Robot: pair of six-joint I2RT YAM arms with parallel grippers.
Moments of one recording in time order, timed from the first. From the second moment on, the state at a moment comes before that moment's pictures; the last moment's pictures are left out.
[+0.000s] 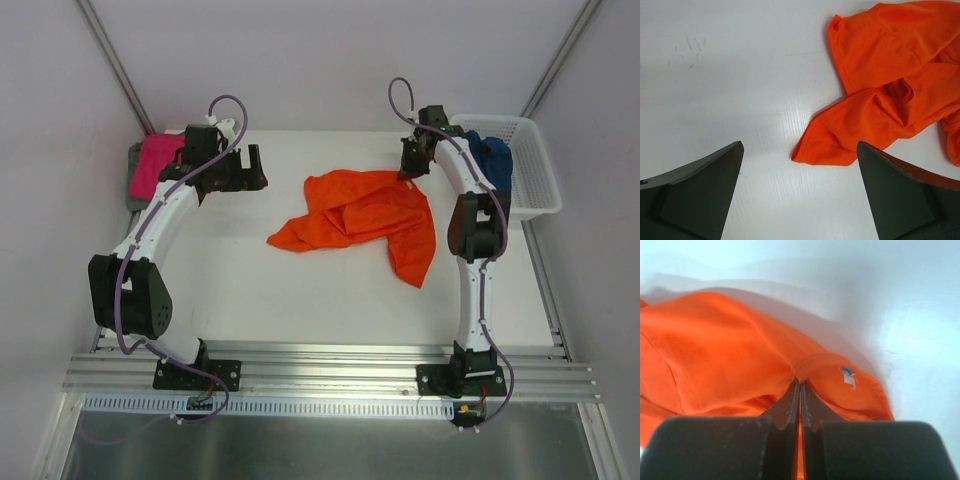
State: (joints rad) left arm -0.14 1.56 1.36 -0.50 0.23 -0.20; right arm 0.14 2.40 2.23 -0.87 -0.24 0.16
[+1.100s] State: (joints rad) left arm -0.14 1.63 1.37 -0.49 0.25 -0.20; right arm 0.47 2.42 2.35 -0.98 -0.29 0.02
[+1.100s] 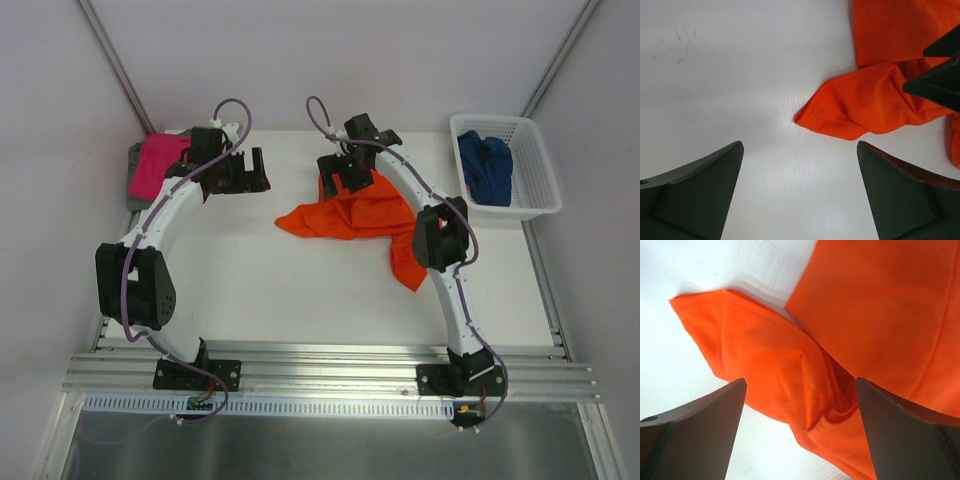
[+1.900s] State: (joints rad) left arm -0.14 1.54 1.36 -0.49 0.22 -0.19; right arm 0.40 2.53 2.34 -0.96 -0.18 0.06
